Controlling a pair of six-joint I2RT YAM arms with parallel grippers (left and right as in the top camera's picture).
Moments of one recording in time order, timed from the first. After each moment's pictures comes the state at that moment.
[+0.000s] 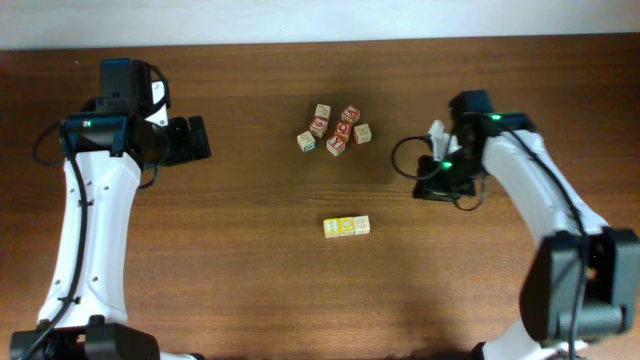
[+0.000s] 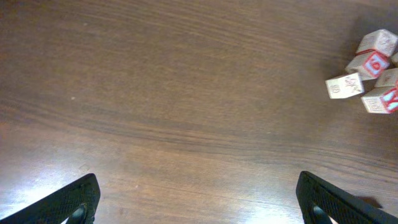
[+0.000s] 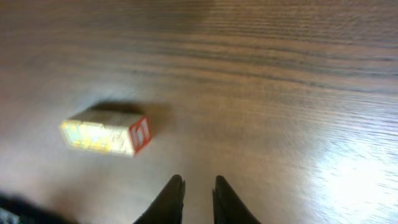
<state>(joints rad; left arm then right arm) 0.04 1.60 1.57 -1.10 0.00 -0.16 0.05 1.77 1.35 -1.10 -0.38 0.08</state>
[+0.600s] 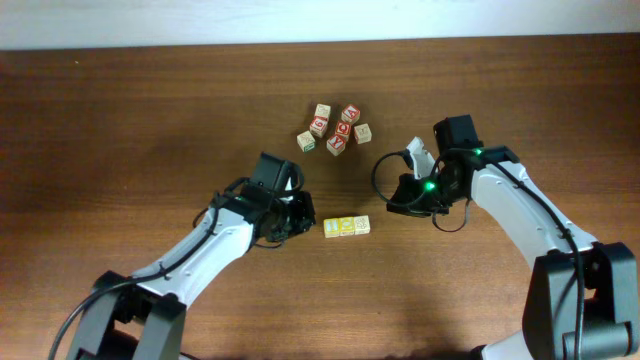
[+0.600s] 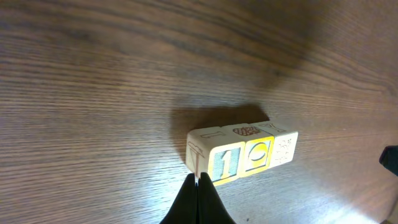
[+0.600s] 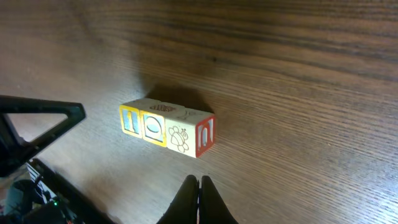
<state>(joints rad) -0.45 1.62 0.90 -0.41 0.33 -0.73 0.14 1.69 1.10 -0.81 -0.58 0.14</state>
